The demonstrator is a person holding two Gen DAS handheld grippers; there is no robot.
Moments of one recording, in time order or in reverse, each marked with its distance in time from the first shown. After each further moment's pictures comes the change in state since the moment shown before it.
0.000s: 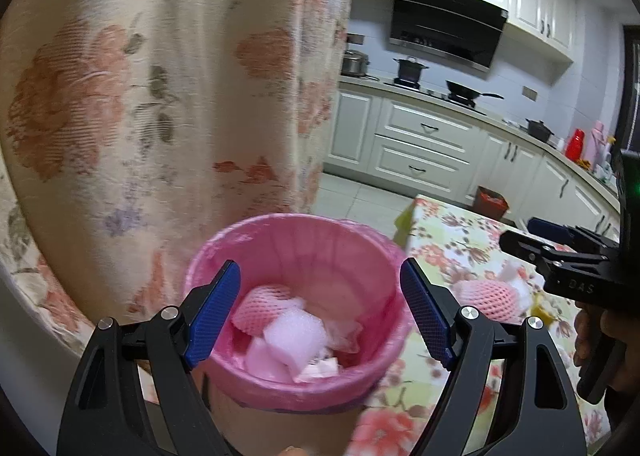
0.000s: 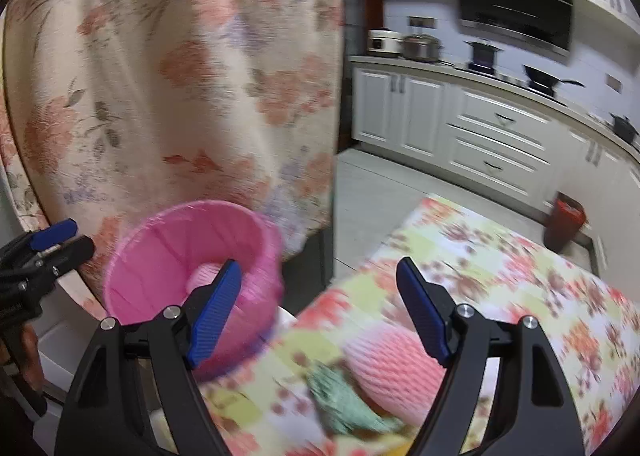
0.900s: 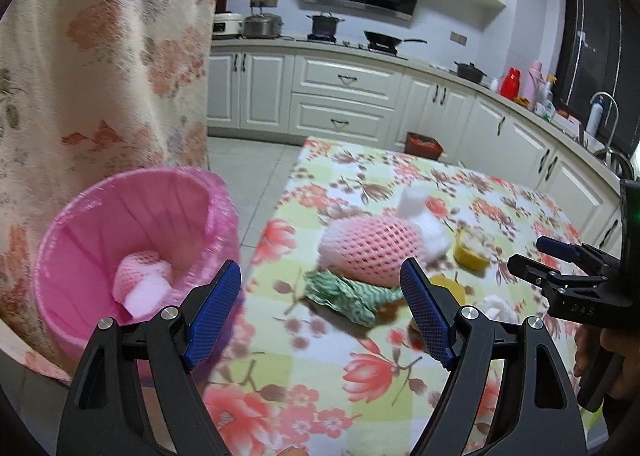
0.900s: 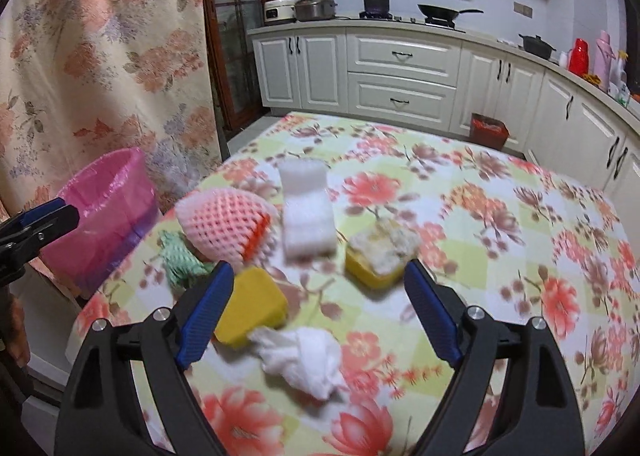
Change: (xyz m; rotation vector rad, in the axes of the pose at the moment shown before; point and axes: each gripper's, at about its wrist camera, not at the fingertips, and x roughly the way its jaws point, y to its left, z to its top) left arm 0.042 -0.133 -0.055 0.149 0.139 -0.209; right arm -0.068 -0.123 -0.128 0.202 0.098 -0.203
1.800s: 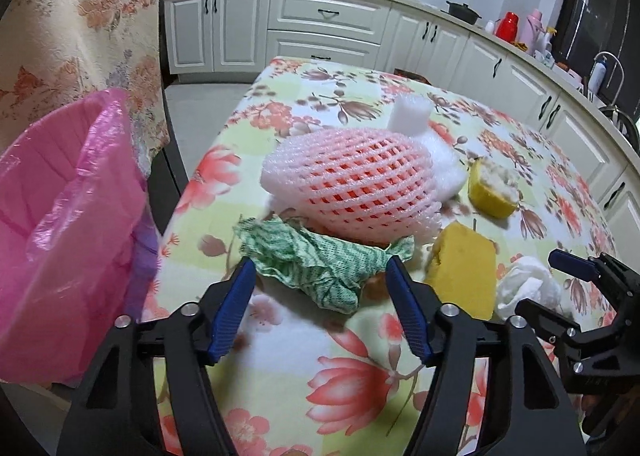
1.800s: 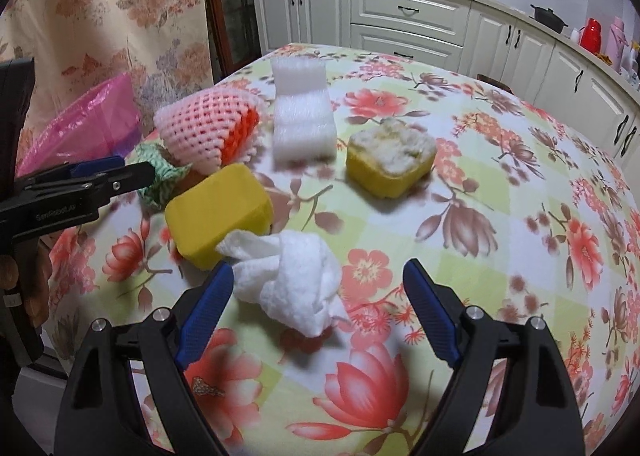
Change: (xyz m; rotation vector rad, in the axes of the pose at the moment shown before) left arm 0.101 -0.023 -0.026 0.034 0.221 -0.053; right arm 0.041 0.005 -0.051 -0.046 0.167 -0.009
